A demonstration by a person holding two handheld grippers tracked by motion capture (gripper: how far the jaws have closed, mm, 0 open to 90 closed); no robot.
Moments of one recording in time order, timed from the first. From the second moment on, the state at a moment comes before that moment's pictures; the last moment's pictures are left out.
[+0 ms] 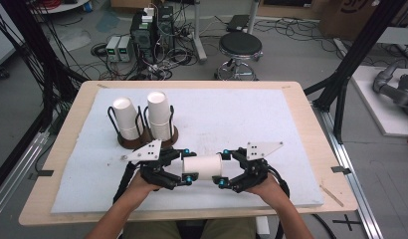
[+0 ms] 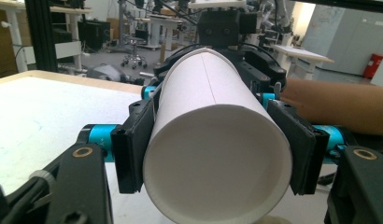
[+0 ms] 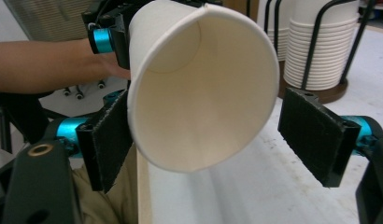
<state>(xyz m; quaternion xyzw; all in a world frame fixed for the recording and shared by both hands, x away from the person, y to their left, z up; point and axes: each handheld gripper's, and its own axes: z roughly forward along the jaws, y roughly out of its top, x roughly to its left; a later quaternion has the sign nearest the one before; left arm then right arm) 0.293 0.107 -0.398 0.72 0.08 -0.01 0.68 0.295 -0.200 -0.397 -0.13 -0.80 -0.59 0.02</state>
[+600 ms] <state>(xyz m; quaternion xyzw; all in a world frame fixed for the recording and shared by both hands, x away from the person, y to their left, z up) 0.294 0.108 -0.400 0.71 0.08 -0.03 0.70 0.296 -0.204 -0.399 -0.11 -0.77 -0.63 0.04</state>
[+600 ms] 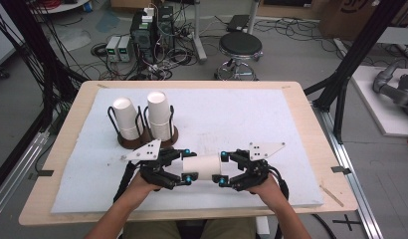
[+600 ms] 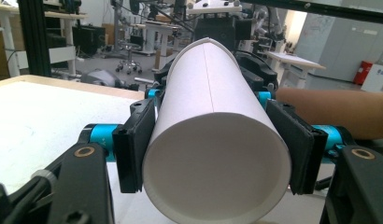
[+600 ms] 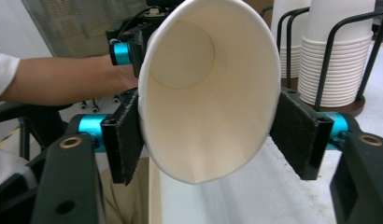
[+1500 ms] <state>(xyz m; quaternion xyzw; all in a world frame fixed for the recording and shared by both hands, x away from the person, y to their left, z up) 0.292 0.103 -0.391 0.78 0.11 0.01 0.62 0.298 -0.216 -0.383 -0.12 -0.81 -0.58 0.01</state>
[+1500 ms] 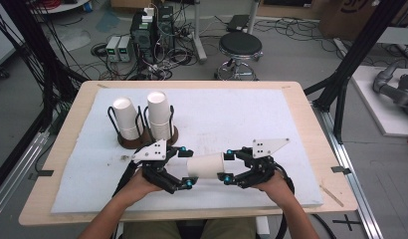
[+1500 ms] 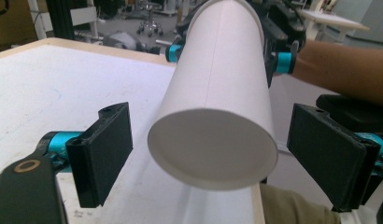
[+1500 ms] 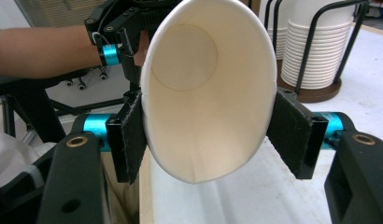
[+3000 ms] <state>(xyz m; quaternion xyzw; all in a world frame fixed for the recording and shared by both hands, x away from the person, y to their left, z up) 0.306 0.065 -0.364 0.87 0.06 0.03 0.48 0.310 -0.165 -0.301 -0.05 -0.96 -0.28 -0.06</state>
